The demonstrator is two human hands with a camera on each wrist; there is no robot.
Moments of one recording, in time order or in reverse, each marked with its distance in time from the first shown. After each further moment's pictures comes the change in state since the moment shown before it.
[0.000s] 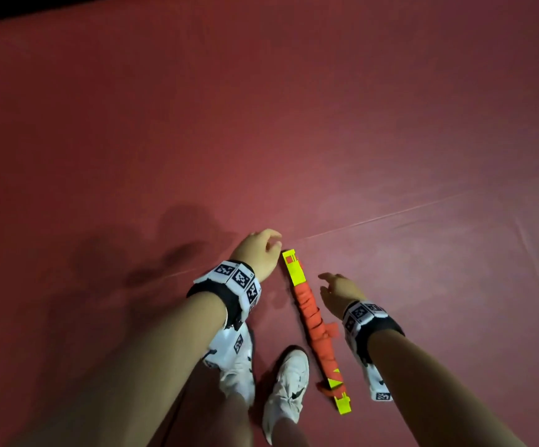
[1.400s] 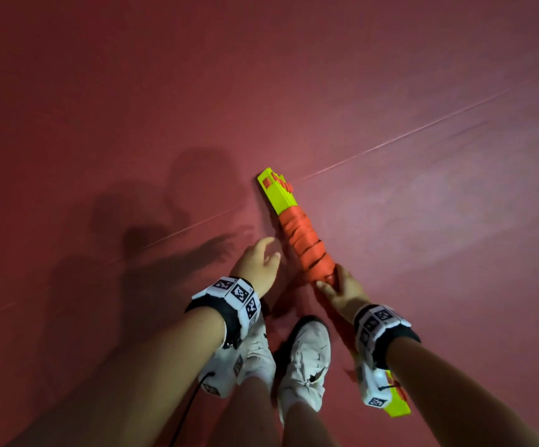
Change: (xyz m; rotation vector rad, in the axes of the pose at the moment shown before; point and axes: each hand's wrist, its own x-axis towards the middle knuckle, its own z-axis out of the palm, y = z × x) left_hand 0.056 -0.137 0.177 -0.034 -0.155 -0.215; right_hand 0.098 0.095 0.196 0.477 -0.003 0.093
